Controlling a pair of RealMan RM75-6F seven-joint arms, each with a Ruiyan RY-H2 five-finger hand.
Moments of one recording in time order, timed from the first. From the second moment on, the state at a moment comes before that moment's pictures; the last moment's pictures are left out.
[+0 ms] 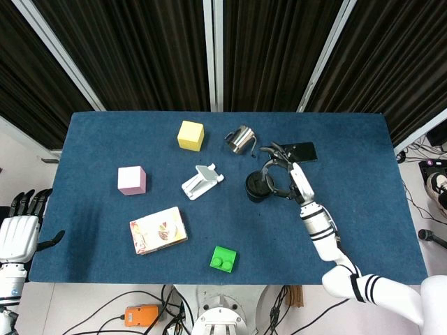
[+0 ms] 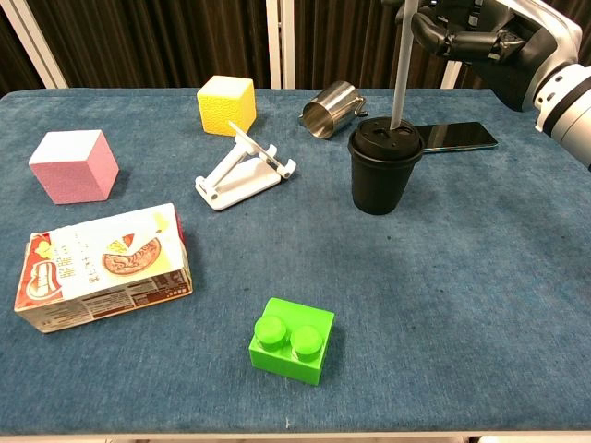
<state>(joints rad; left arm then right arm) -0.09 -1.23 -0.05 -1.45 1.45 1.47 0.03 0.63 -1.65 0.25 -1.31 -1.46 1.24 0.92</state>
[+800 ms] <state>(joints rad) -0.09 -1.24 -0.05 -1.44 1.45 1.46 0.02 0.61 -1.64 0.25 -1.33 -1.45 1.24 0.92</state>
